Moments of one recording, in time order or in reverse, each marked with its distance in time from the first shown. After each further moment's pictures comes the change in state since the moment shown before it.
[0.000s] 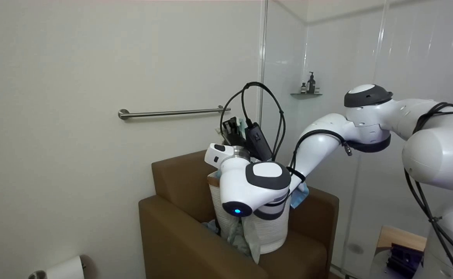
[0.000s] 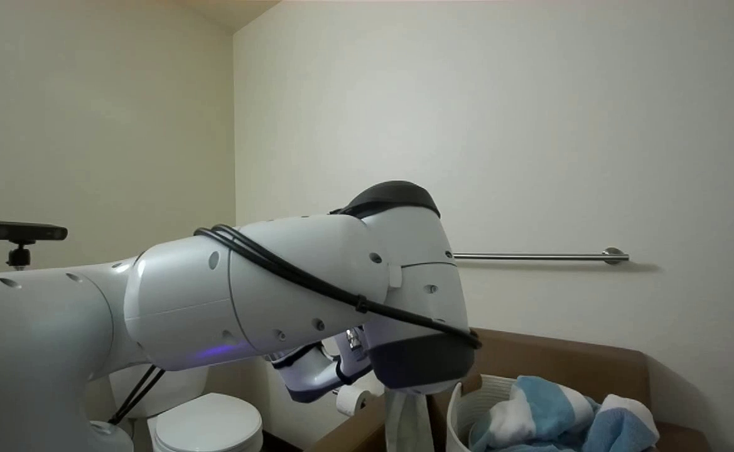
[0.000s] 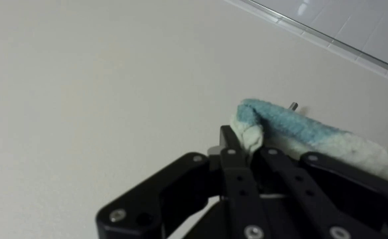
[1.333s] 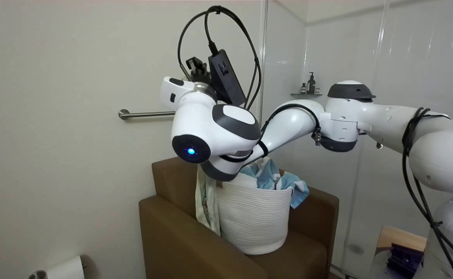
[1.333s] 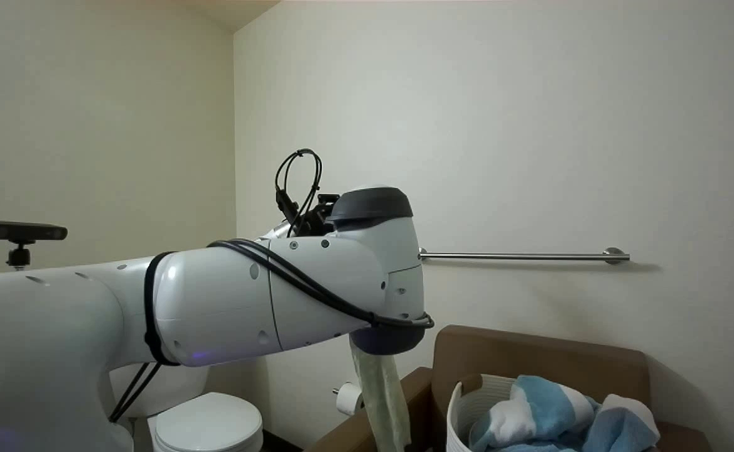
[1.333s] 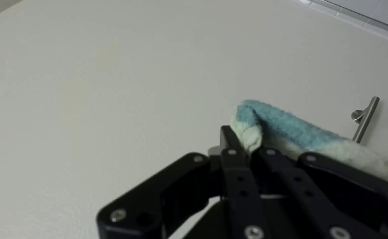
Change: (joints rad) arm 0.246 0.072 0.360 0.174 0.007 0.102 -0.364
